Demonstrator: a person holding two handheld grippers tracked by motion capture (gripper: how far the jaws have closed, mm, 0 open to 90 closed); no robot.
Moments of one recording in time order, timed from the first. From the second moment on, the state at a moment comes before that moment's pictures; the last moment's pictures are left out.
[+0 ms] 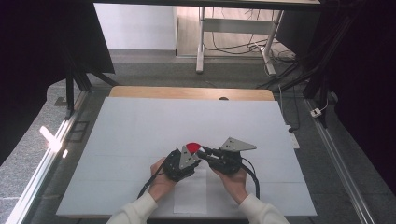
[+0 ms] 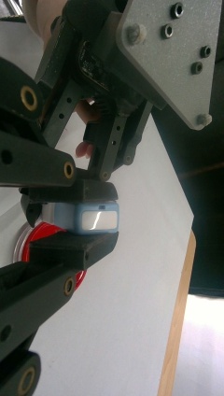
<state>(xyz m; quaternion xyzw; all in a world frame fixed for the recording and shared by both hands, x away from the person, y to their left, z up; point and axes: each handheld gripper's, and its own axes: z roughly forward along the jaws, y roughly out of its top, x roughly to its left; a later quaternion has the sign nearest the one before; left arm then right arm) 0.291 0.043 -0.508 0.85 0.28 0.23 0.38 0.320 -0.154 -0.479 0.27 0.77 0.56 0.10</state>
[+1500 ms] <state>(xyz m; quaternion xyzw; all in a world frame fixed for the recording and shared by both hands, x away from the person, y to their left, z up) 0.294 0.064 -0.506 0.83 0.31 0.22 0.40 0.322 -0.171 -0.469 0.29 0.75 0.59 0.12</state>
